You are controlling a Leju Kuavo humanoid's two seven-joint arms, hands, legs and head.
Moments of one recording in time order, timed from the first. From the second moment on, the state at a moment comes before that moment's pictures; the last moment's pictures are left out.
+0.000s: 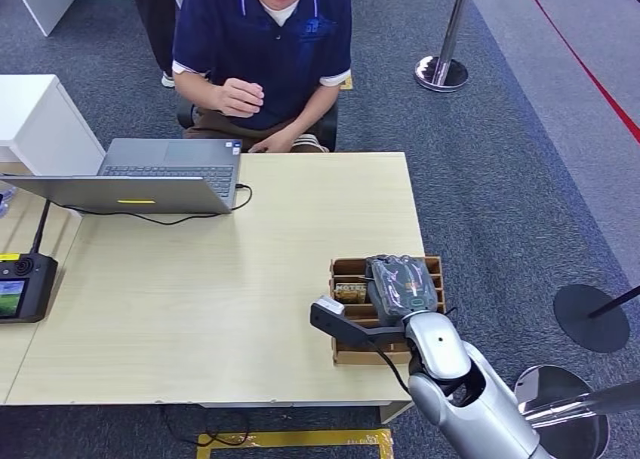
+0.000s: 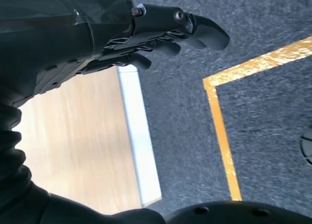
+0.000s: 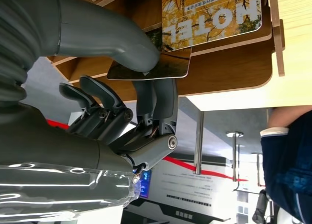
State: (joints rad) left arm -0.09 -0.13 1.16 -0.22 -1.33 0.06 -0.01; right arm -0.21 -0.18 0.57 -1.61 1.10 0.03 0.20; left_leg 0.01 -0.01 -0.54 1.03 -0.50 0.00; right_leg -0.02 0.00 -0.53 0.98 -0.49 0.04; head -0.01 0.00
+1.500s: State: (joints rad) left arm -0.09 -0.13 1.16 -0.22 -1.29 0.05 0.02; right arm -0.49 -0.23 0.35 -1.70 0.97 0.09 0.14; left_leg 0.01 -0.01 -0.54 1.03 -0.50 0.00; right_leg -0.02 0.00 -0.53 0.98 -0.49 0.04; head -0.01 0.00
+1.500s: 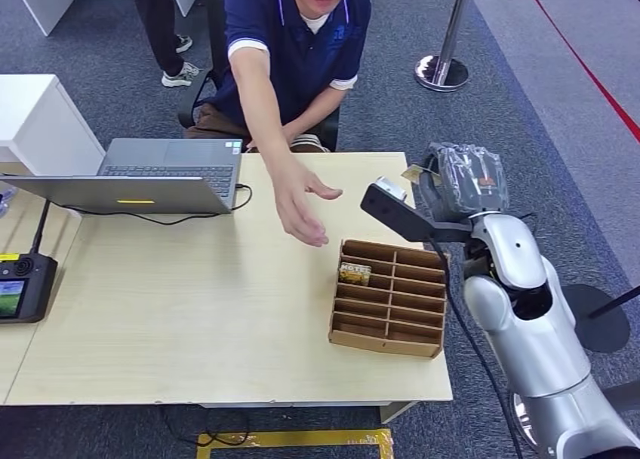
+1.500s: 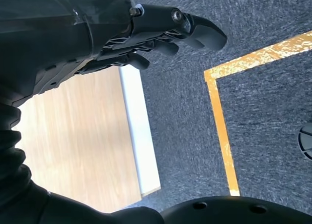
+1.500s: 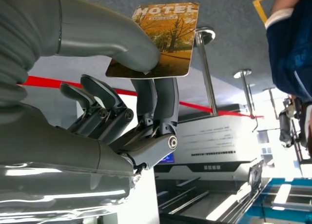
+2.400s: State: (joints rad) left arm -0.09 -0.13 1.15 -0.22 -1.32 0.02 0.01; right arm -0.54 -0.17 0.24 -1.41 0.29 0.31 -0.21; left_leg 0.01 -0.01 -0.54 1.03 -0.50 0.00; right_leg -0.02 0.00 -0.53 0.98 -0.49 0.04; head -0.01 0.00
